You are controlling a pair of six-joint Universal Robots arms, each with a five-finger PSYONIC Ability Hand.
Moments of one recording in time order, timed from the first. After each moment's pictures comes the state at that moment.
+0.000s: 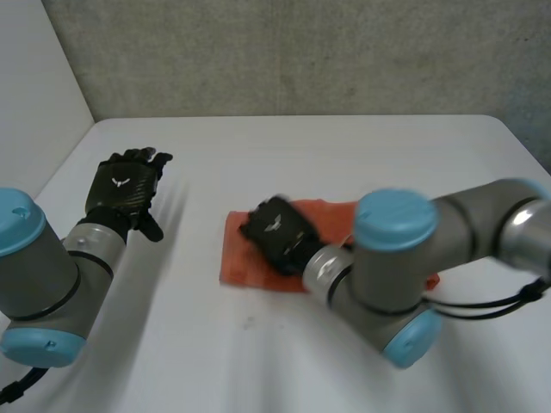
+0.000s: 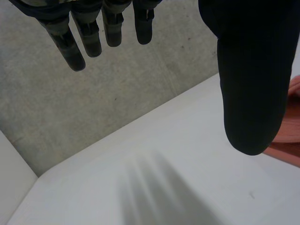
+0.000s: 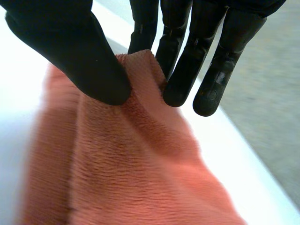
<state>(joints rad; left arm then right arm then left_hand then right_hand) 4.41 -1.88 -1.81 3.63 -1.53 3.34 2.28 -0.87 1.29 -0.19 1.29 2.59 0.18 0.17 0.17 0.17 0.03 0.96 1.18 1.18 1.19 0.99</state>
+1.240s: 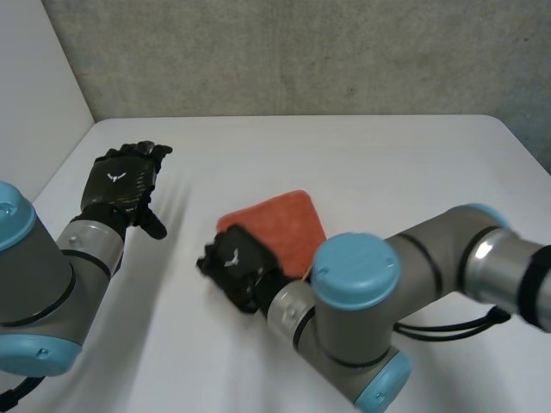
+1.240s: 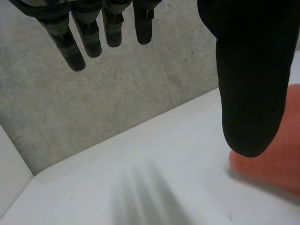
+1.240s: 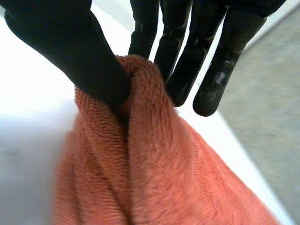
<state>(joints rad) 4.37 -1.80 -1.81 3.56 -1.58 3.25 2.42 -0.87 1.35 -0.27 1.31 2.55 0.18 0.17 0.17 0.17 0.03 0.93 1.18 1.18 1.19 0.99</state>
